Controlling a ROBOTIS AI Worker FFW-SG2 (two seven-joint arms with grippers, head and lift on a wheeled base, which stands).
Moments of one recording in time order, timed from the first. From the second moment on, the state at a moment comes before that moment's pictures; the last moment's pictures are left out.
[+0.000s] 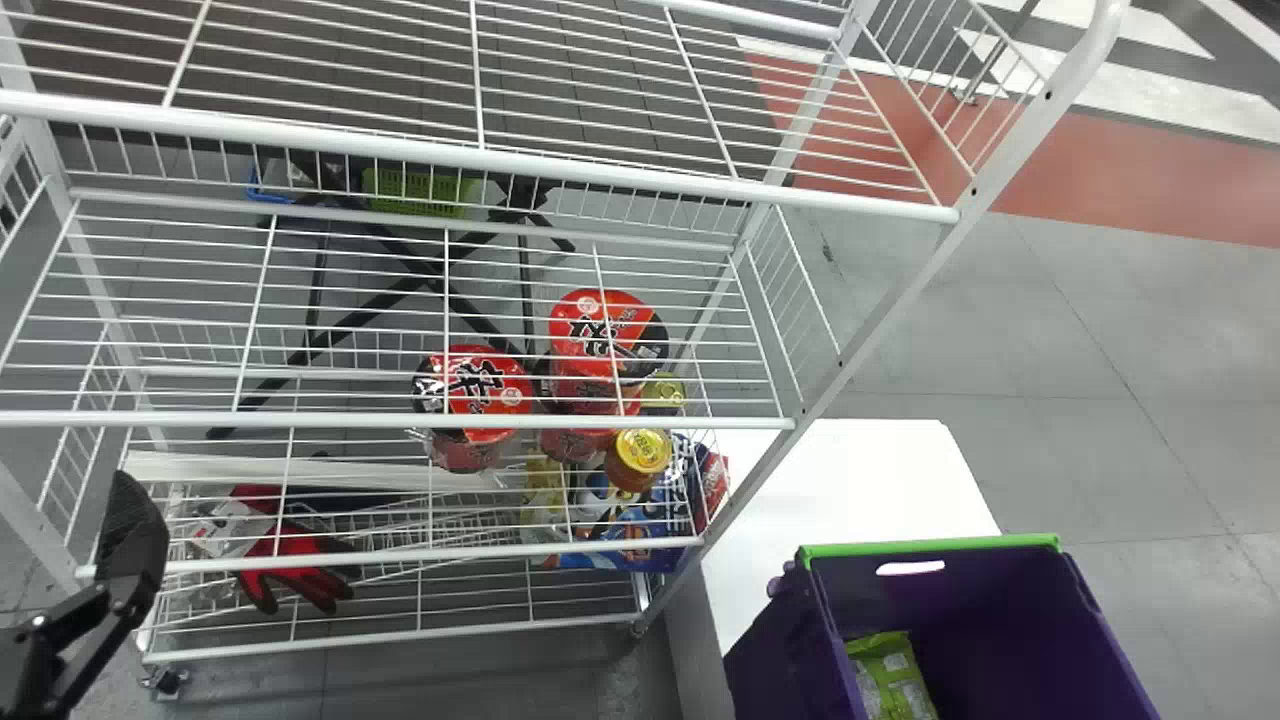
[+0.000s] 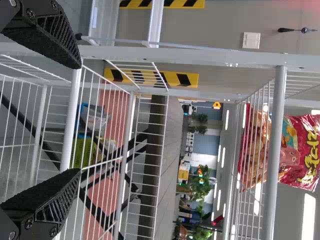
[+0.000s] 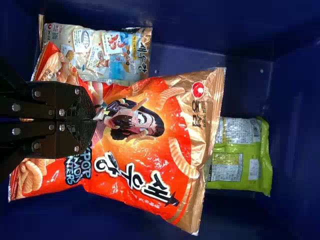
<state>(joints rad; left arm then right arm) 0.67 0.23 -0.19 -1.97 0.16 -0.24 0.27 0.55 -0.32 -0.74 -1.23 0.45 0.38 0.94</state>
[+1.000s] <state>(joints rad) 0.70 0.23 -0.19 -2.02 0.14 -0.23 0.28 0.51 -0.32 -0.73 -1.25 0.44 0.38 0.94</state>
